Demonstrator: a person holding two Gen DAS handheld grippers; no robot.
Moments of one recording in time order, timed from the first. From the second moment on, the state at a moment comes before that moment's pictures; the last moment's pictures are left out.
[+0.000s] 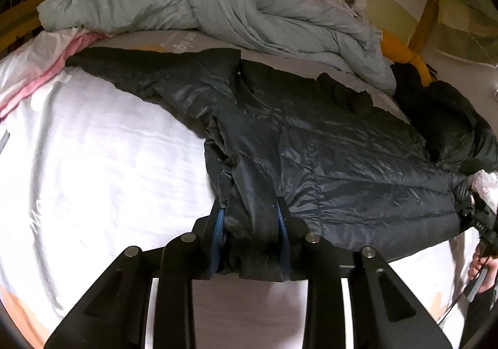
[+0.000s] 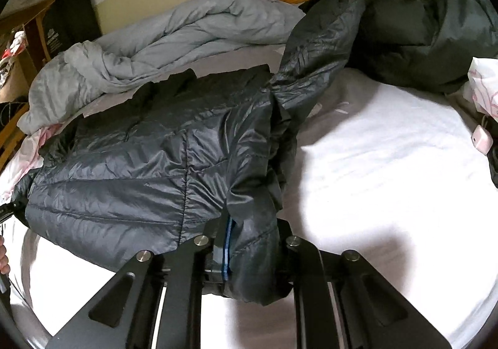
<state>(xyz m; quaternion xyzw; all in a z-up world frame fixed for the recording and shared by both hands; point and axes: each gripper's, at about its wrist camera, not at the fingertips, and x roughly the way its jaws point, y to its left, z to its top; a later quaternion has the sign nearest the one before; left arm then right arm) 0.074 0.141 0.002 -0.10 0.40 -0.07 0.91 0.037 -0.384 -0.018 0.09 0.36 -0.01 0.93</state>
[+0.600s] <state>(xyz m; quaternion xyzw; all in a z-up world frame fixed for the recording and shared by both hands) 0.100 0.165 0.024 -0.10 0.35 -0.05 0.93 0.027 -0.393 -0.008 0.09 0.32 -0.06 0.94</state>
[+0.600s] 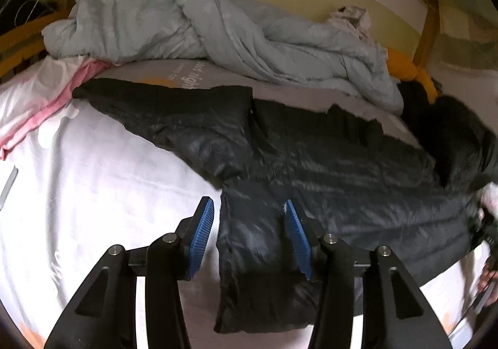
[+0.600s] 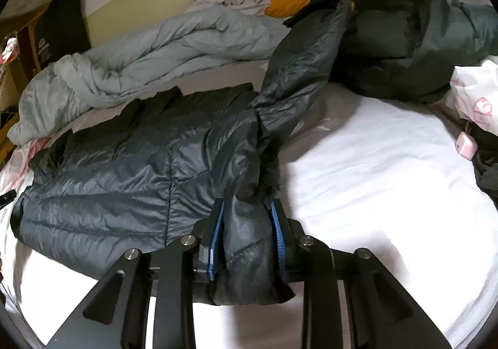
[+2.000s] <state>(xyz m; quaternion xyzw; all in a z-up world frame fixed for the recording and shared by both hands) 0.253 0.296 0.030 -0.21 0.26 -0.01 0.94 0.064 -0.413 -0.009 0.12 0.22 -0.15 0.96</state>
